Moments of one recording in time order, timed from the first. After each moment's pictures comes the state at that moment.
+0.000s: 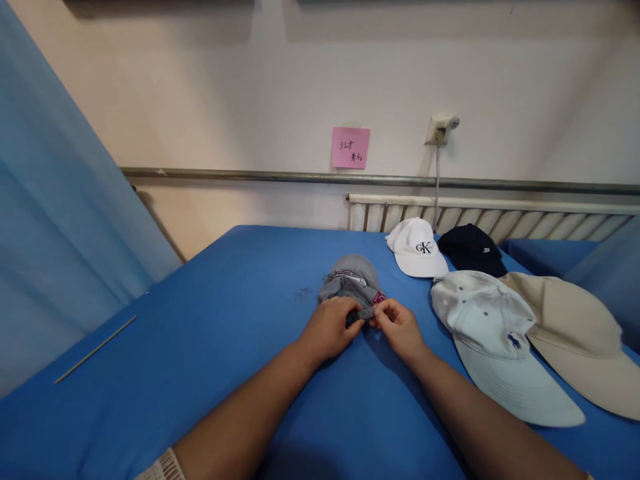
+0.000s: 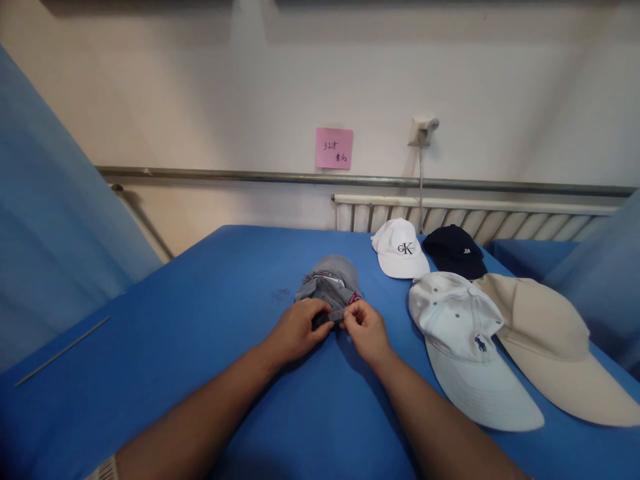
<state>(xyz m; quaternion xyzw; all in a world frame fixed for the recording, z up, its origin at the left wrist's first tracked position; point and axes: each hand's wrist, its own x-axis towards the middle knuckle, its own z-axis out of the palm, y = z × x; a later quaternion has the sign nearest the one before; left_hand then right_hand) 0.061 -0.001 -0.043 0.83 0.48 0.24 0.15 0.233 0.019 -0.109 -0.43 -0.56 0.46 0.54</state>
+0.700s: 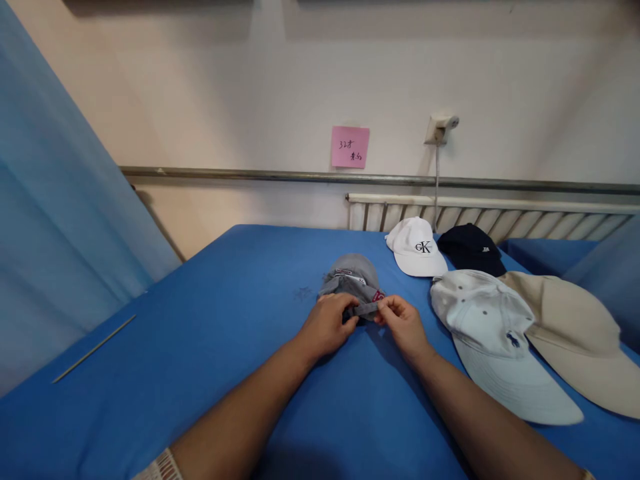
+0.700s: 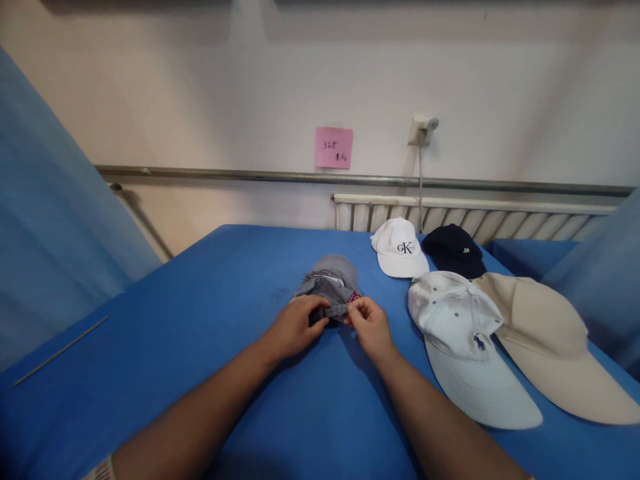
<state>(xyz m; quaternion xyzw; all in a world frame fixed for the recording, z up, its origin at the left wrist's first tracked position) 0.057 0.001 -0.042 0.82 0.50 0.24 0.15 0.236 0.018 -0.096 -0.42 -0.50 0.49 0.57</state>
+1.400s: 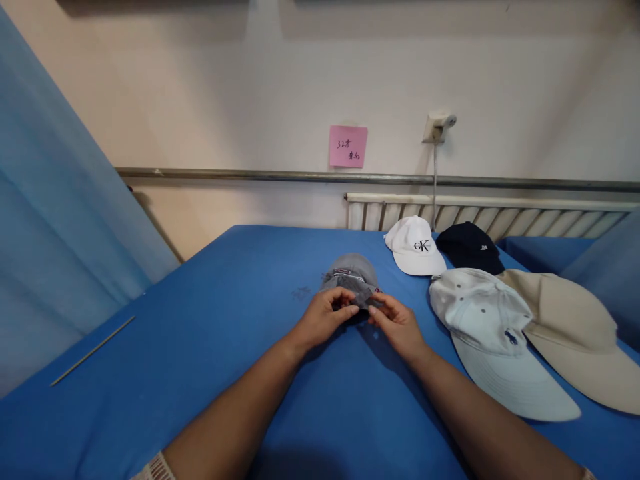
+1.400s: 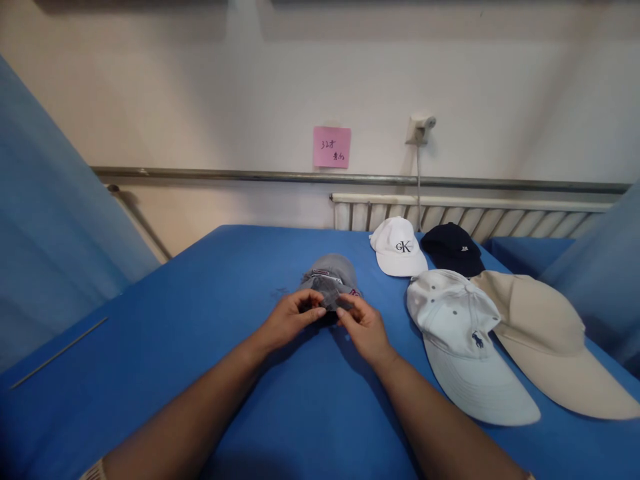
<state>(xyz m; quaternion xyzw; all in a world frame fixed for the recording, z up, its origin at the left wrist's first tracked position) 0.055 0.009 -0.043 0.66 0.44 0.42 0.46 0.235 0.012 -0.098 -0.39 -0.55 0.50 0.54</state>
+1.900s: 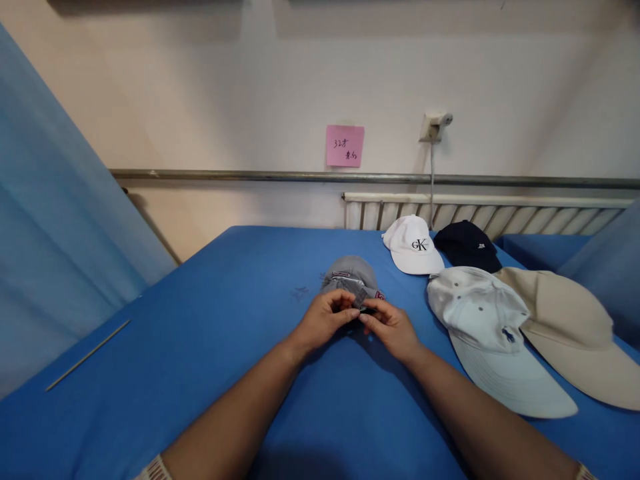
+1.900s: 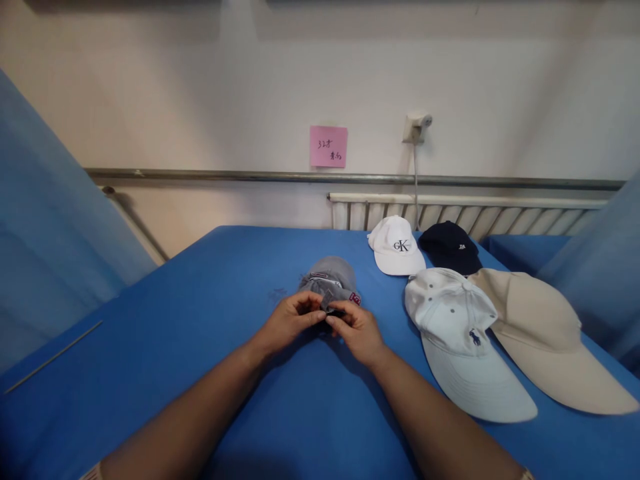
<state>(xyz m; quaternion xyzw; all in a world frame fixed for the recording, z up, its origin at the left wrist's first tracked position) 0.062 0.006 -0.045 0.58 0.40 0.45 0.55 0.231 0.009 -0.093 -0.38 -0.58 0.52 0.50</state>
